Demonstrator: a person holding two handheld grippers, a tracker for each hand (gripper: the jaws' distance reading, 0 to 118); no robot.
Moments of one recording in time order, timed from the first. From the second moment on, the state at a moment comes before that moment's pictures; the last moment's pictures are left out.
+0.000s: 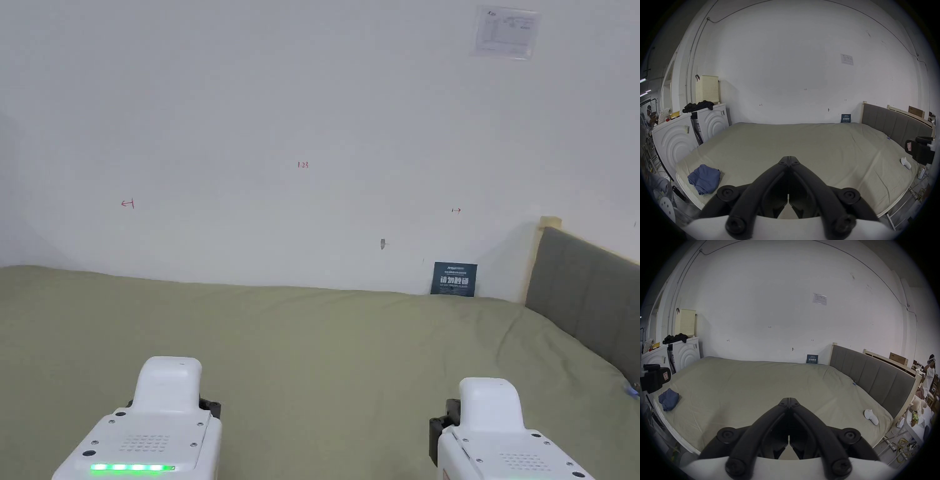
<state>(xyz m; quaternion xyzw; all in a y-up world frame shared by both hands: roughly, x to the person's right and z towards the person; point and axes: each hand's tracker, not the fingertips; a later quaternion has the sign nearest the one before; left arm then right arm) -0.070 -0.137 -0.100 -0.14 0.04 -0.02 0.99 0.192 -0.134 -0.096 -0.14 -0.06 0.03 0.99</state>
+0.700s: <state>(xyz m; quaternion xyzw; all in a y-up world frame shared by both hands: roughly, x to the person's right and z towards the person) -0.093 -0.148 -0.097 -0.16 0.05 0.00 0.99 0.197 -0.139 -0.096 -0.15 -0.06 0.03 0.99</state>
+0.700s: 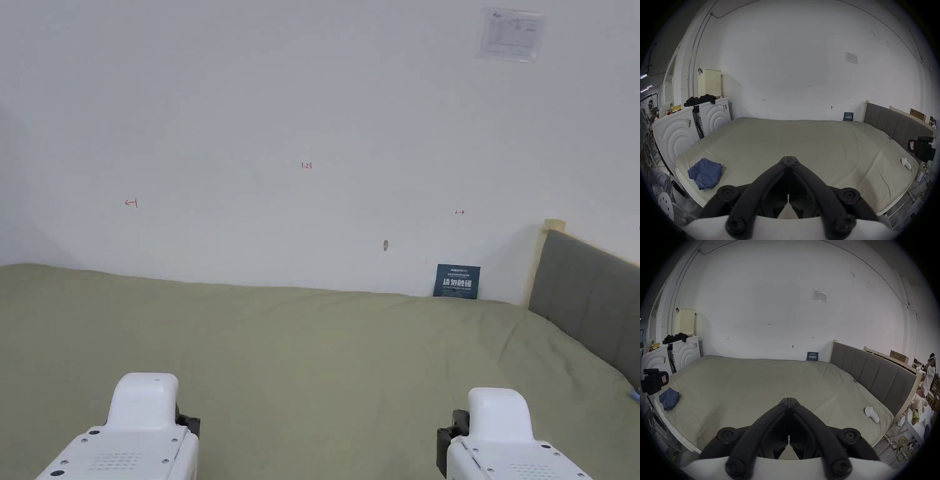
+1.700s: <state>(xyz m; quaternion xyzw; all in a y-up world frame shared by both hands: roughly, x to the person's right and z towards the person) -0.085 -0.114 -0.100 -0.14 0.04 0.00 0.99 0.191 -0.117 -0.092 -0.10 -0.03 0.01 0.99</state>
